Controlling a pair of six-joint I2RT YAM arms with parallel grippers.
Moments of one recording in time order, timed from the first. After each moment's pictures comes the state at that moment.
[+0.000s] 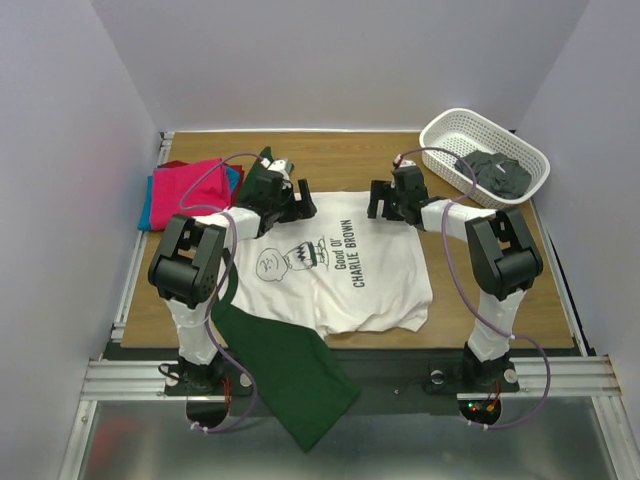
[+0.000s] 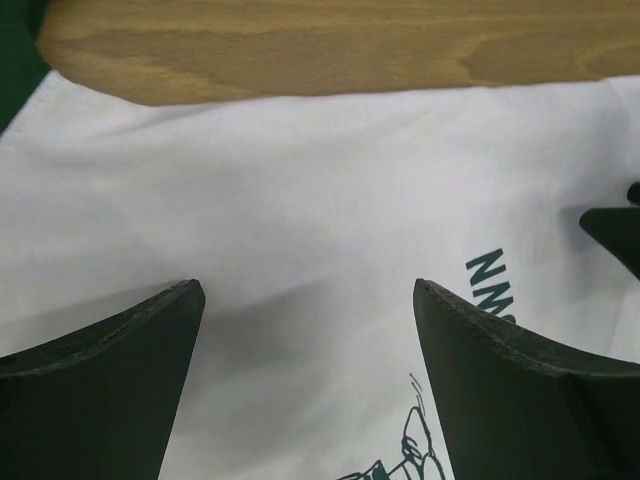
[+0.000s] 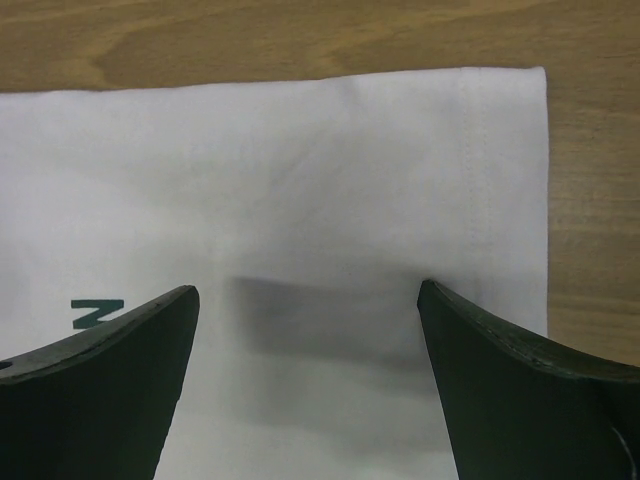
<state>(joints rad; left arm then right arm) -0.37 1.85 1.06 0.17 0.11 -0.46 0.35 1.91 1.15 0.02 0.07 0.35</state>
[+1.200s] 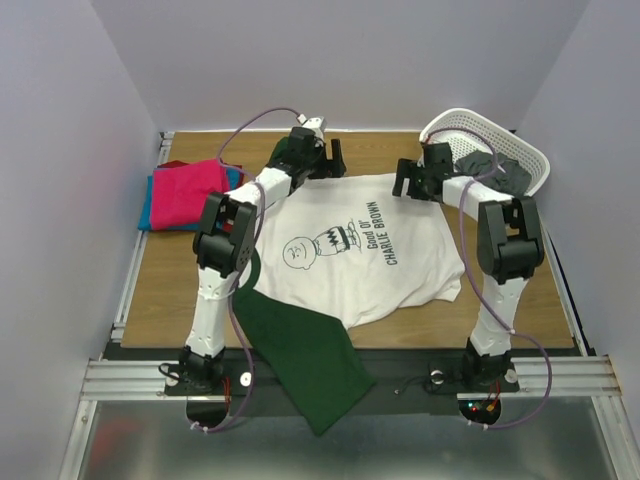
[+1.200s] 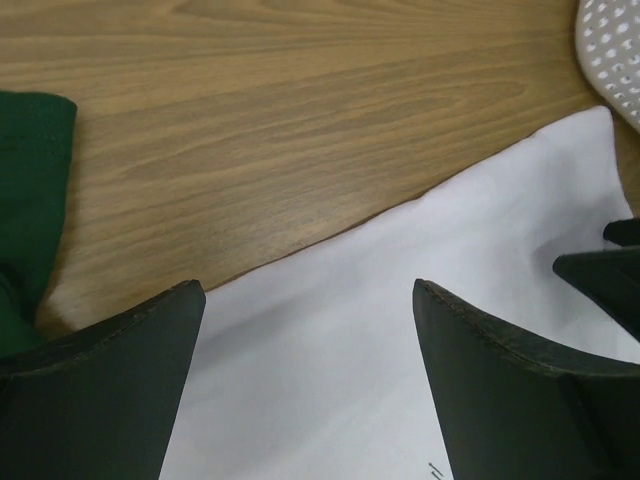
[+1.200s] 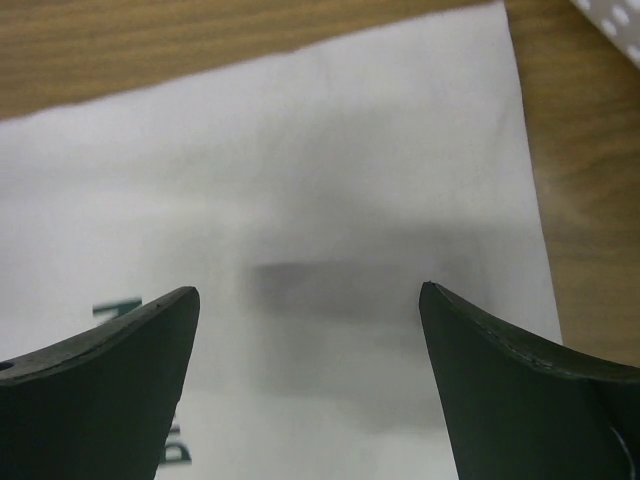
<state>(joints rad) -0.43 2.29 1.80 -0.01 0.16 -0.38 0.15 2.07 1.45 -0.16 -0.02 0.28</state>
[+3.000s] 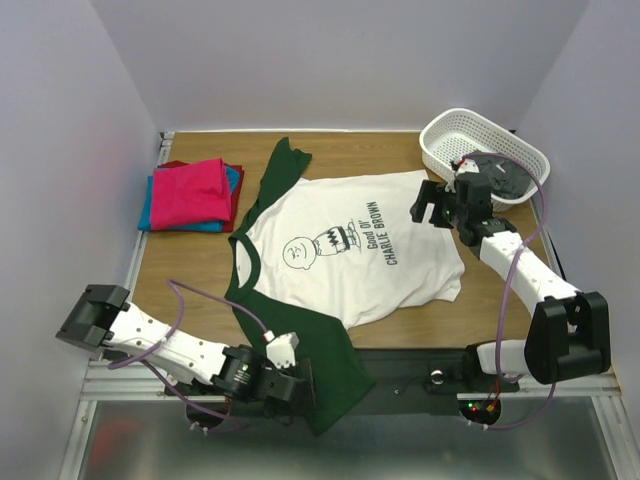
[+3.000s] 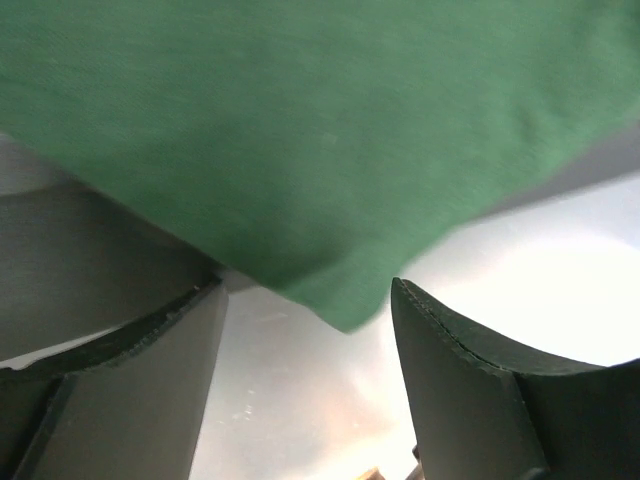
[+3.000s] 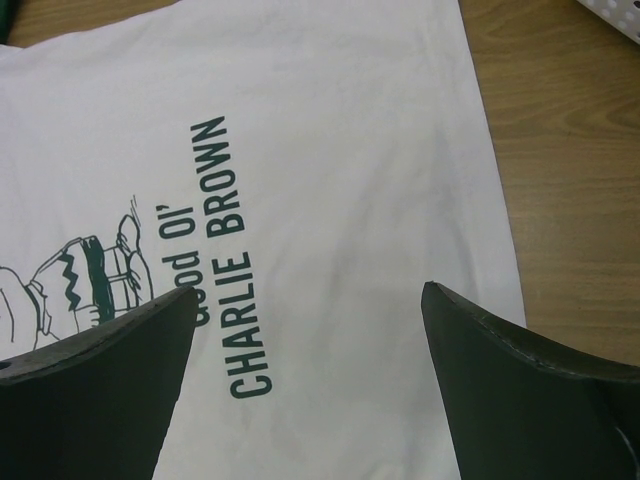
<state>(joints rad) -1.89 1.01 0.45 -0.60 -0.24 -1.96 0.16 1.32 0.88 -0.15 -0.03 0.30</state>
